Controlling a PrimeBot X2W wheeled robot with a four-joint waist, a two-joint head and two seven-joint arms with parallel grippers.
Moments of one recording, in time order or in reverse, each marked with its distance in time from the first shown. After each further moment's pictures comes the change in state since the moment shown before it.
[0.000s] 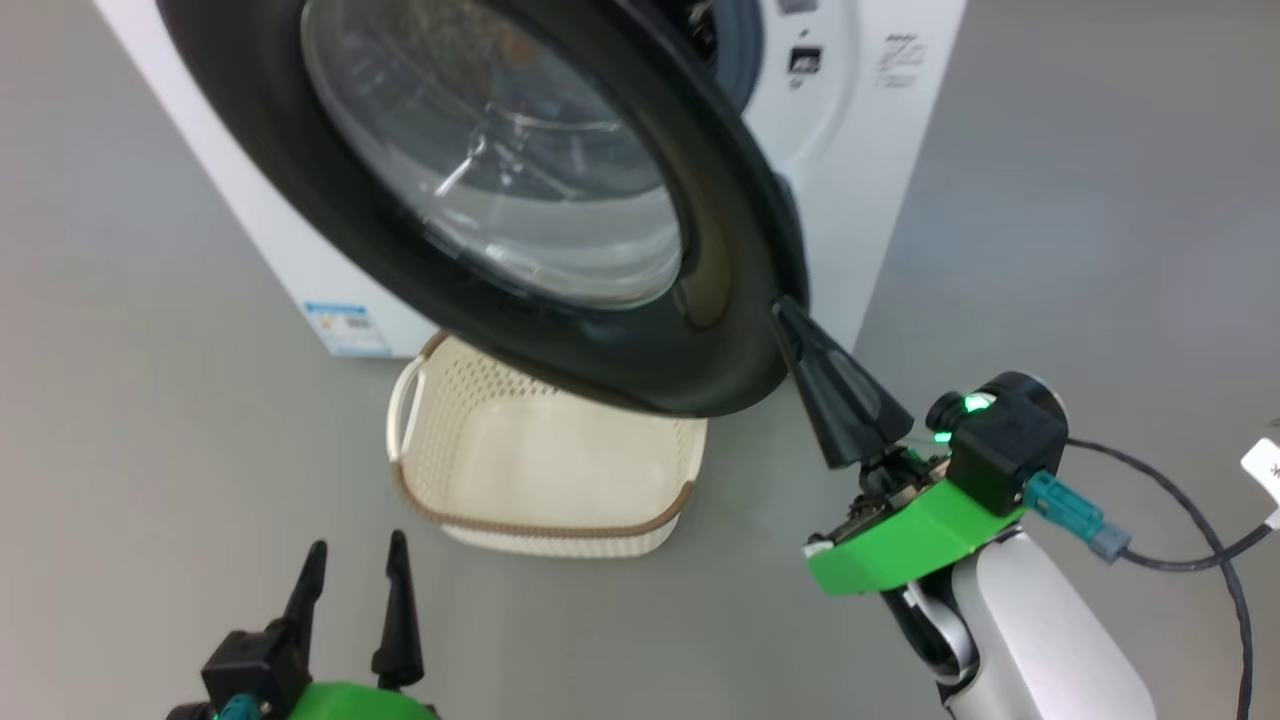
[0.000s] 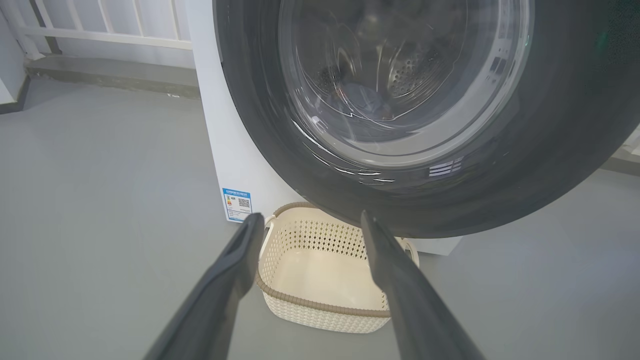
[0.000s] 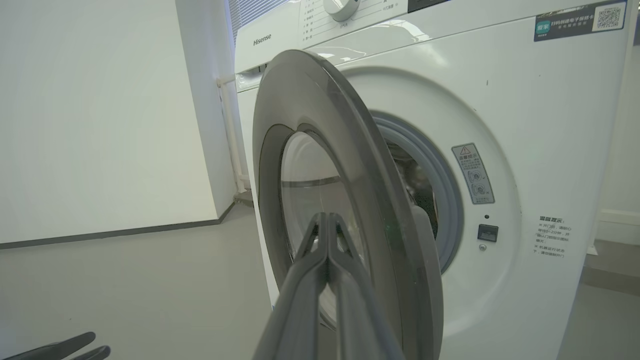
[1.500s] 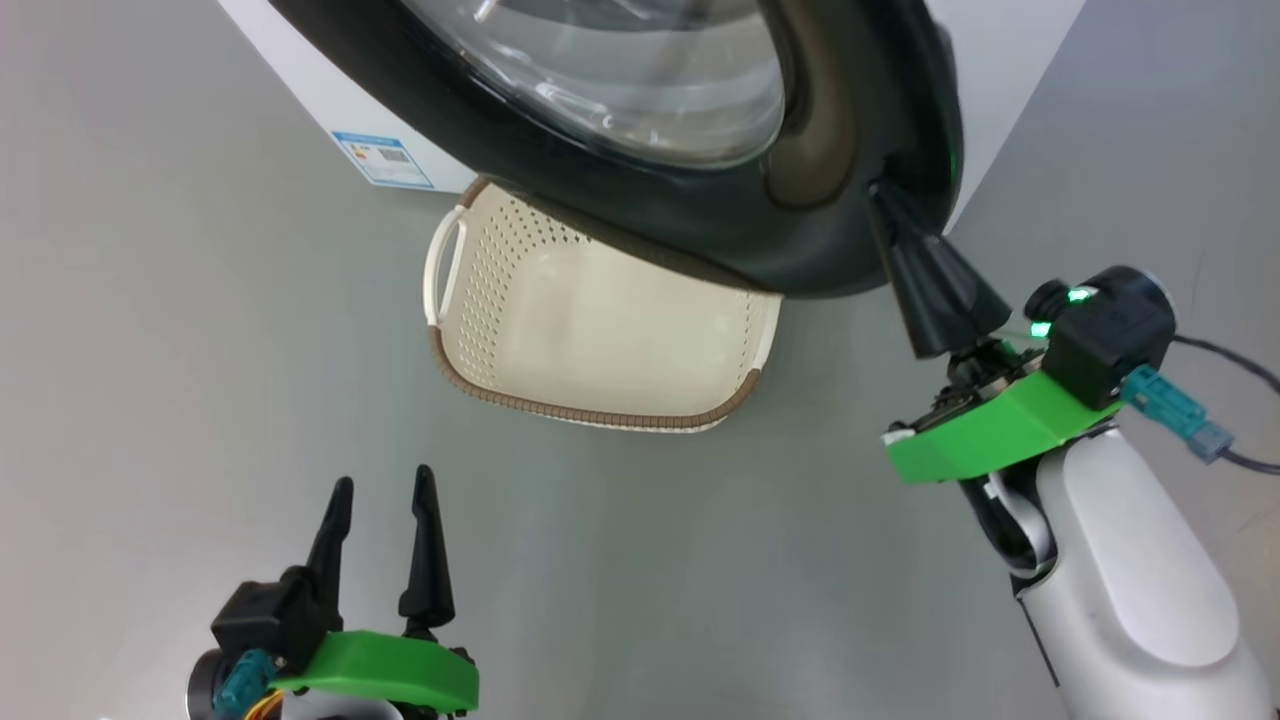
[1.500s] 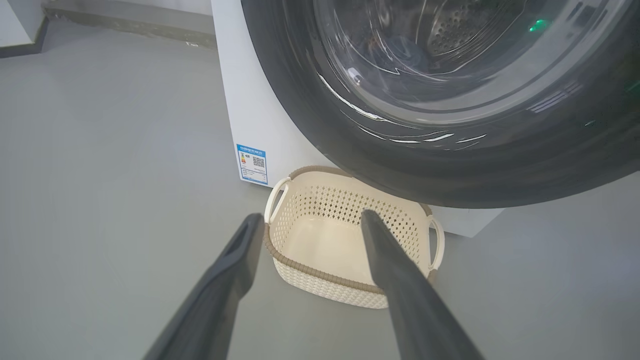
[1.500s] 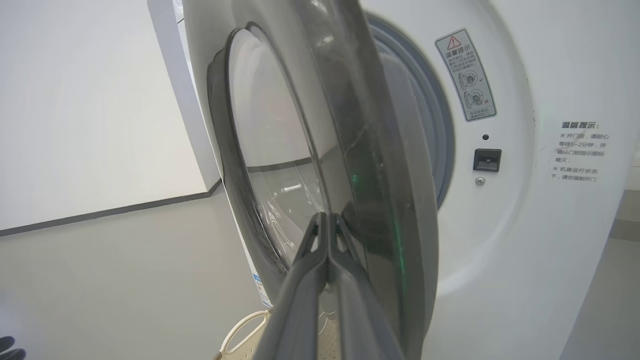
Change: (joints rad) left arm -0.070 -0.002 -0.083 -0.076 -0.089 0.074 0.000; right arm -0.139 -0.088 -0.081 0.051 0.001 0.000 0.000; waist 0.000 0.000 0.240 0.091
